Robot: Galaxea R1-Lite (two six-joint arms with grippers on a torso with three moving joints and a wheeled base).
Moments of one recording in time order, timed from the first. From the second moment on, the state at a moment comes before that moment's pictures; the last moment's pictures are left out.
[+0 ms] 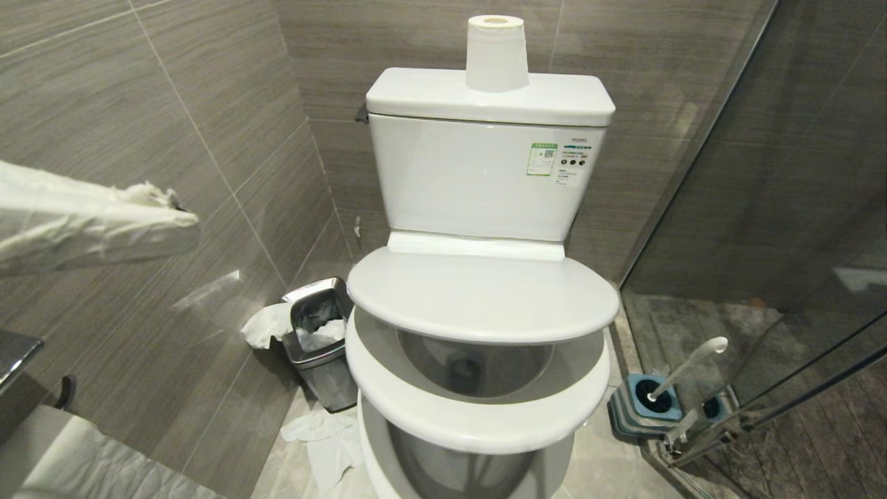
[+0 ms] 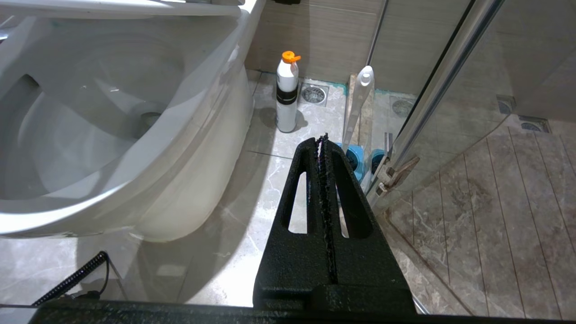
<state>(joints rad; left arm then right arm) -0.93 1.17 -1.60 0.75 -0.08 0.07 0.00 0.00 0.00 0.01 0.00 0.00</state>
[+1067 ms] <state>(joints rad) -1.01 1.55 -1.83 0.73 0.43 -0.06 0.00 0.00 0.00 0.01 0.00 0.00</state>
